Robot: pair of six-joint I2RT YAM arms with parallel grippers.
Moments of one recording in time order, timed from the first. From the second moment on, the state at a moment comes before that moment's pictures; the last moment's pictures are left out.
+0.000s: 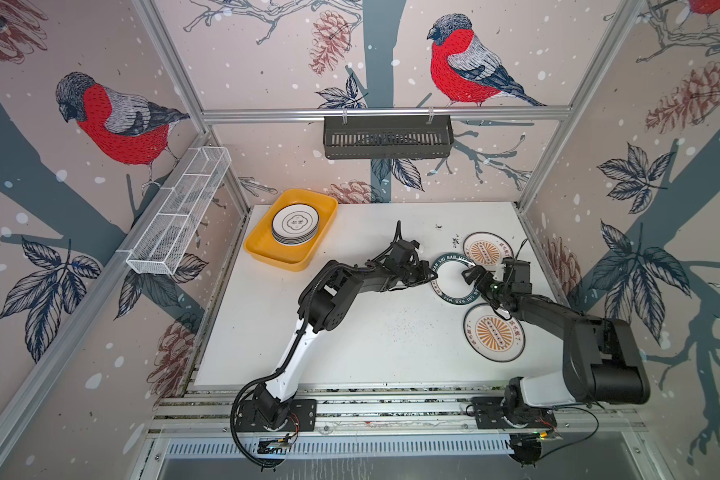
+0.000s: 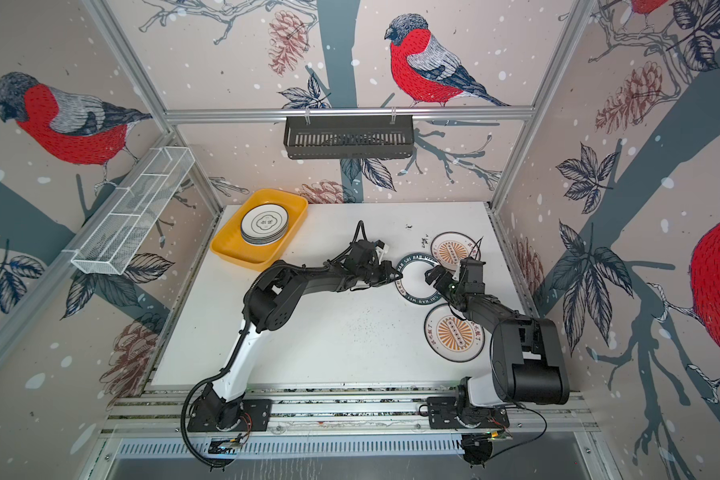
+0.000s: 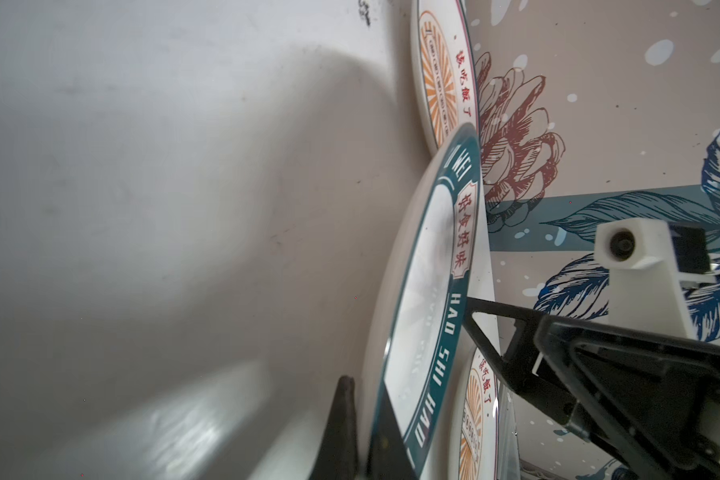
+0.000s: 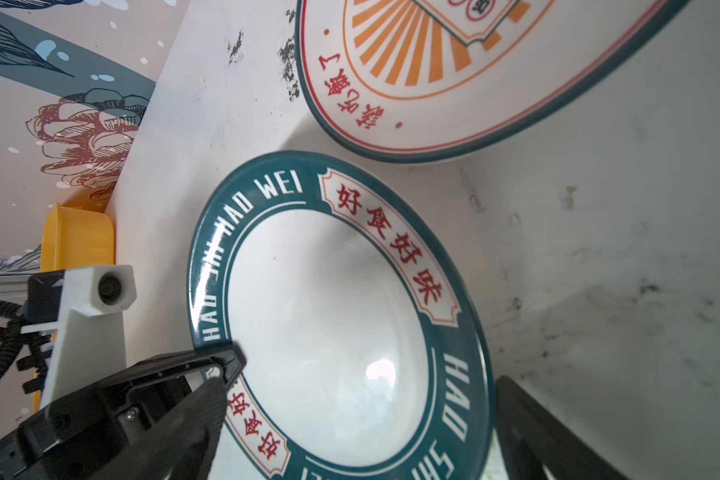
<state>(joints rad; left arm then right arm) -0.72 2.37 1.55 0.23 0.56 -0.89 -0.03 1.43 0.57 0.10 -0.35 0.68</state>
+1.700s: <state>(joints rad) -0.06 1.59 0.88 0.27 0.55 -0.93 0.57 1.24 0.87 0.23 -0.36 0.47</state>
